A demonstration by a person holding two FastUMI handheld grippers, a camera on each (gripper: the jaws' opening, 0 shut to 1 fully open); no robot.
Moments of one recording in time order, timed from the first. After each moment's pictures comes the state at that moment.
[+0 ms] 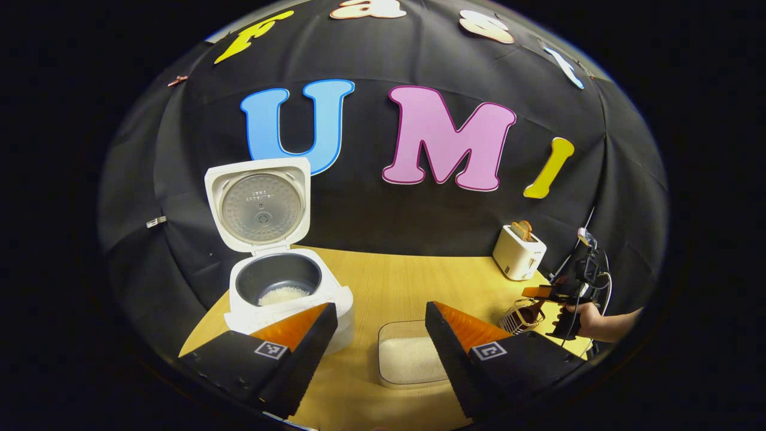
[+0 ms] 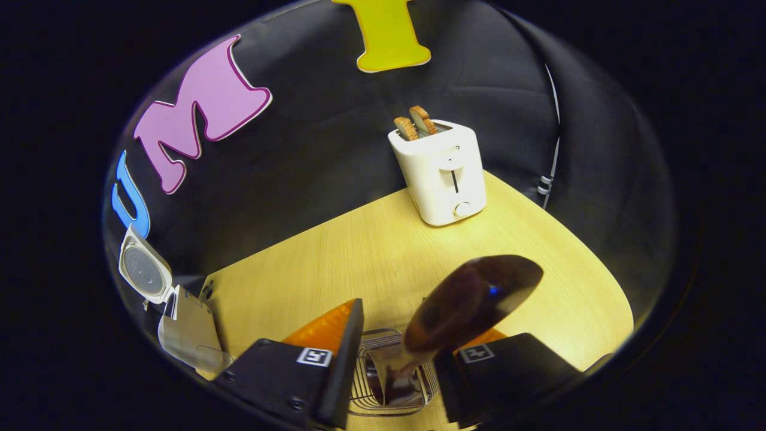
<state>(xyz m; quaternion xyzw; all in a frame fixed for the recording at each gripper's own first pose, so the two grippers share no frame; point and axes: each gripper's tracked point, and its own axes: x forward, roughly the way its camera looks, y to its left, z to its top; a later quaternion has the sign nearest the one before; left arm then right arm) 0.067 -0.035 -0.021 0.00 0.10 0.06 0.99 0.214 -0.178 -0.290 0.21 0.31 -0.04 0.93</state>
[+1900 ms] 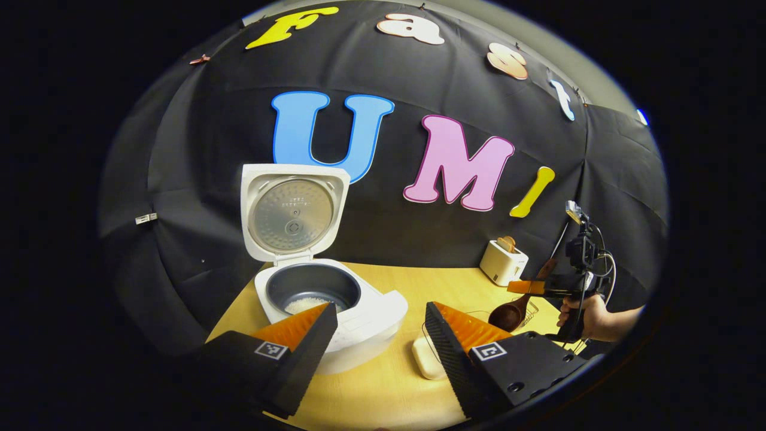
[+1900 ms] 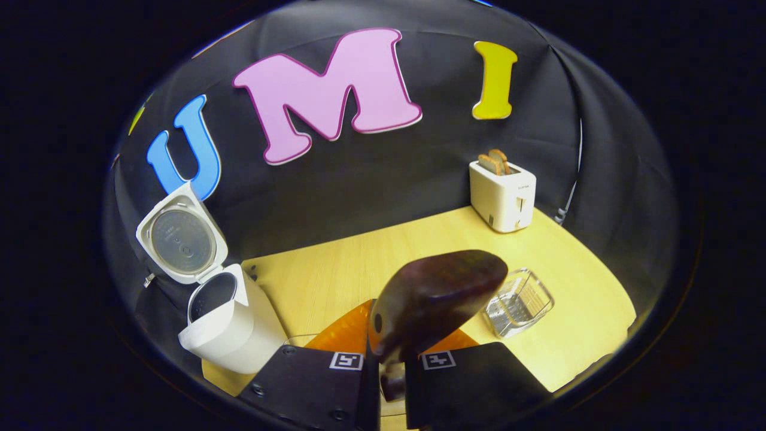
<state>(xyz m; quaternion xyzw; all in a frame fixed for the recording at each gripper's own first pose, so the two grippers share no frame) 0.009 0.096 -0.020 -0.02 0.06 -0.03 1.00 0.127 0.034 -0.187 0.15 0.26 -0.01 0.95</state>
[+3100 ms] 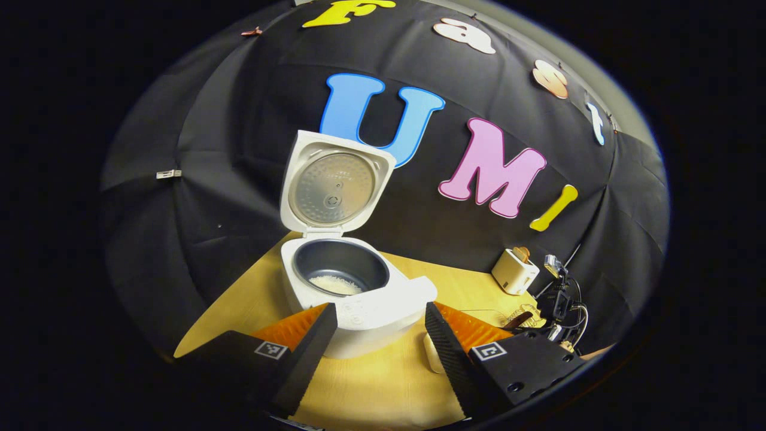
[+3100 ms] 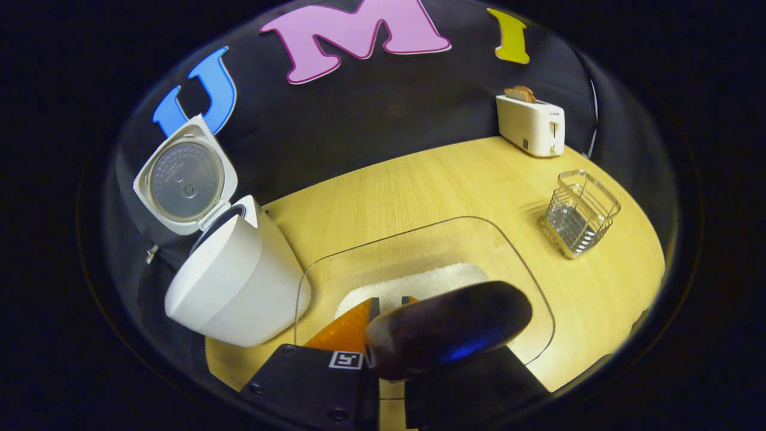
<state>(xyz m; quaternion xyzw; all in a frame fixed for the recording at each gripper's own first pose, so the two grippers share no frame) -0.005 0.150 -0.053 -0.11 0.07 0.02 0.99 0.080 0.139 -0.284 0.18 0.37 0.02 0.91</state>
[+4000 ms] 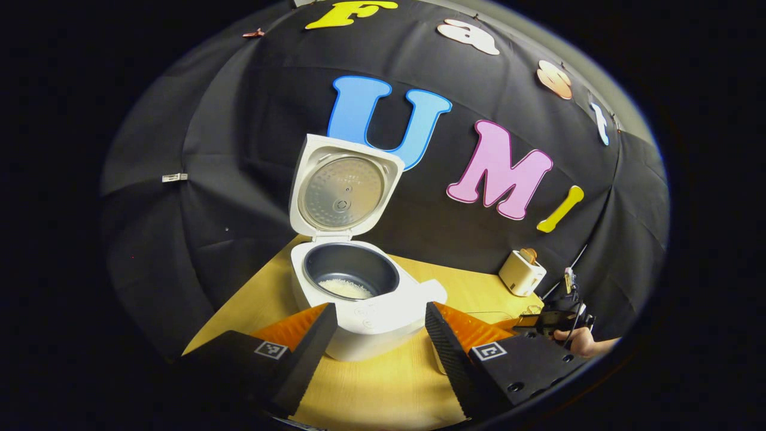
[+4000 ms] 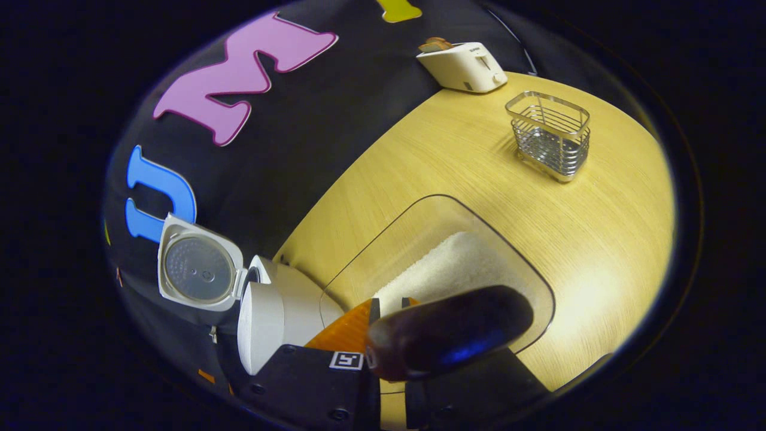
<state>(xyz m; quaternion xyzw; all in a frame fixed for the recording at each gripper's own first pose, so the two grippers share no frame) -0.003 0.155 -0.050 -0.10 0.07 0.03 0.99 0.078 0.112 -0.273 0.40 0.39 -0.04 0.83</state>
